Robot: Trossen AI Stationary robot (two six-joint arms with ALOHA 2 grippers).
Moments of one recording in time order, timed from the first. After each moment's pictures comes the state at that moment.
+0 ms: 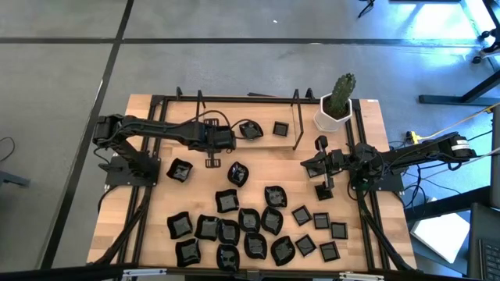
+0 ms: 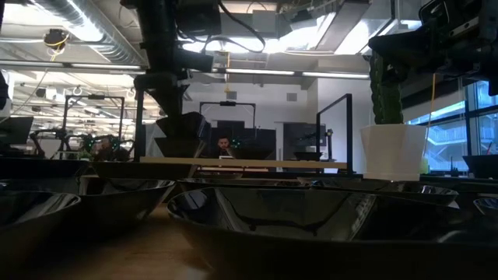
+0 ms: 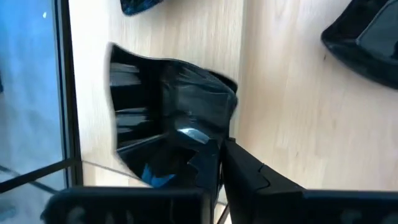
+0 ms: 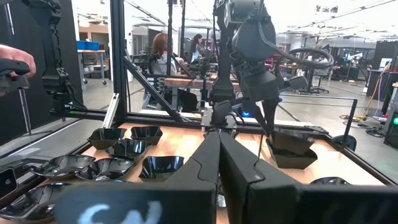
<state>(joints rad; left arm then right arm) 0.11 1.56 1.15 -0.91 -0.41 0.08 0.04 0.76 0.04 0.89 -0.04 -0.06</state>
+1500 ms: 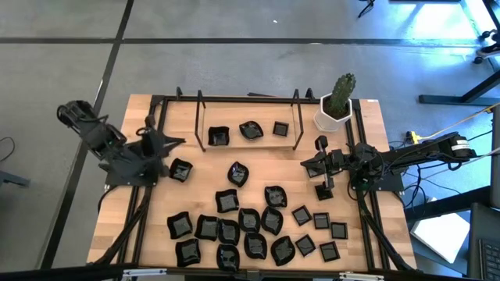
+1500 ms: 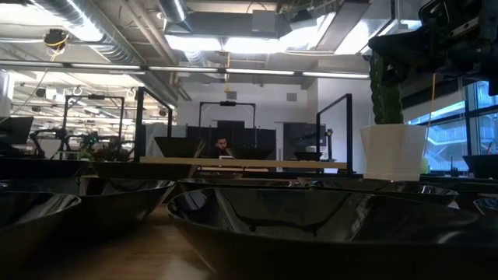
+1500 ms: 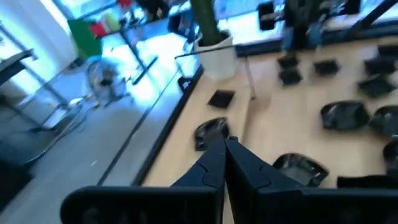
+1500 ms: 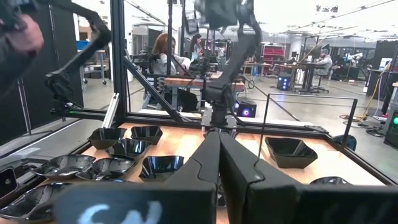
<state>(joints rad) -0.65 0.74 1.01 -0.92 -1.03 -0.28 0.04 0.76 0.04 0.89 -0.05 -0.06</state>
